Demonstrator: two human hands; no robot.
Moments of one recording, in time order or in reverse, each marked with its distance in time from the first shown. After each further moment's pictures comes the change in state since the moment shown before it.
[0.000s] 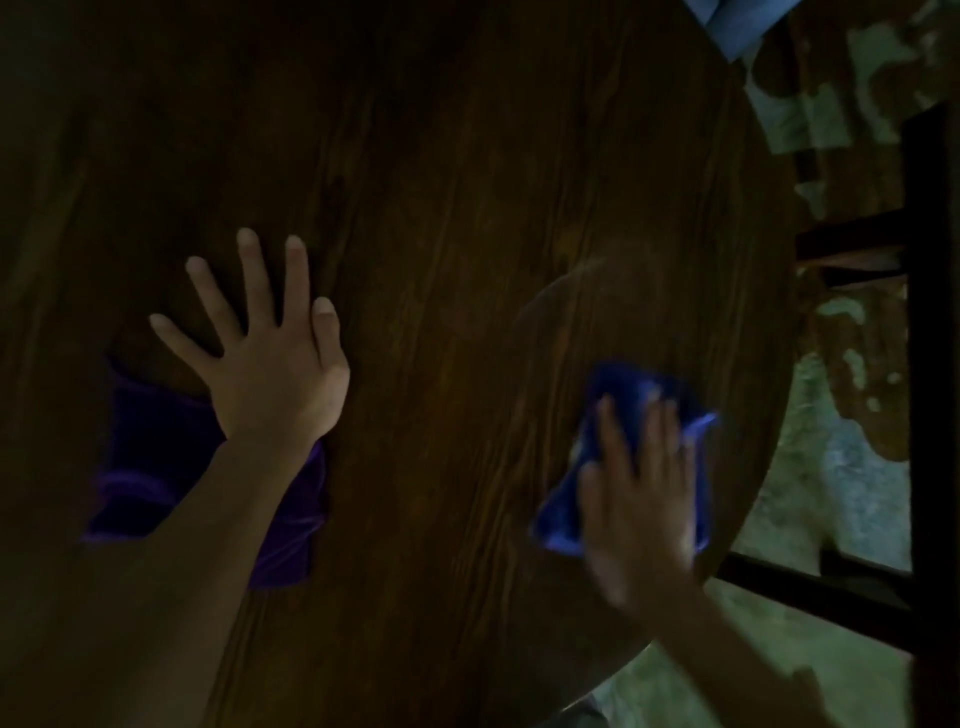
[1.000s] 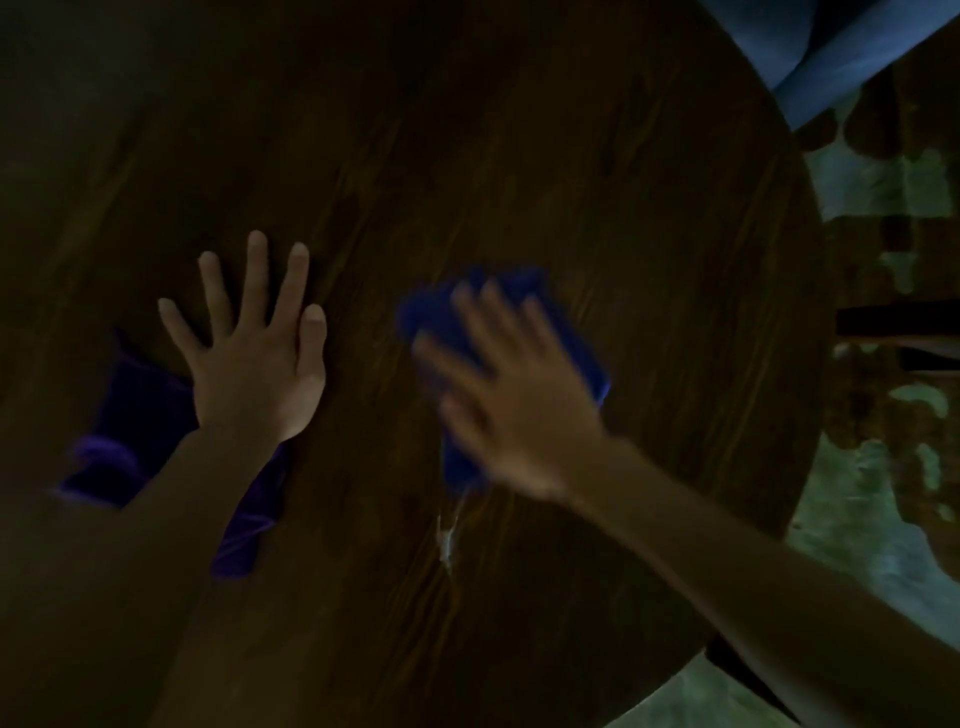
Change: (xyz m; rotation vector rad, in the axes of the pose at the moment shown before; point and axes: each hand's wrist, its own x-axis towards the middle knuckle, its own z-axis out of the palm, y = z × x) left_hand -0.001 -0.005 0.003 0.043 0.026 -0.064; right_hand 0.143 -0.042 -0.042 0.102 0.241 -0.864
